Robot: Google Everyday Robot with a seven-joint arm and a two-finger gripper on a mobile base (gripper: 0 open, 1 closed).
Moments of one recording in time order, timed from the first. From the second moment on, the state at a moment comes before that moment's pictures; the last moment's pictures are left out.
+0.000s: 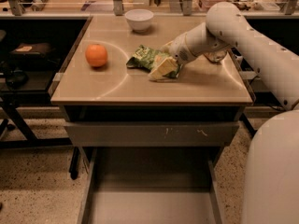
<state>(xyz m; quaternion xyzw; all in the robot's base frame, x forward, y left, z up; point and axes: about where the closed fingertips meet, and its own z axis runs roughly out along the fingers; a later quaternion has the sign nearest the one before) 0.738 -0.048 0.814 -0.54 0.73 0.20 0.37</state>
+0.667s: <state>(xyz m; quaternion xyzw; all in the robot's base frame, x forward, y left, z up) 0.738 -0.048 0.814 -0.54 0.73 0.20 0.37</state>
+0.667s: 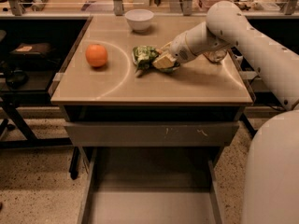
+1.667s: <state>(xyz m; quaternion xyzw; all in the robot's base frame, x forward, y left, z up) 0.738 -0.048 0.824 -0.54 0.73 0.20 0.37</state>
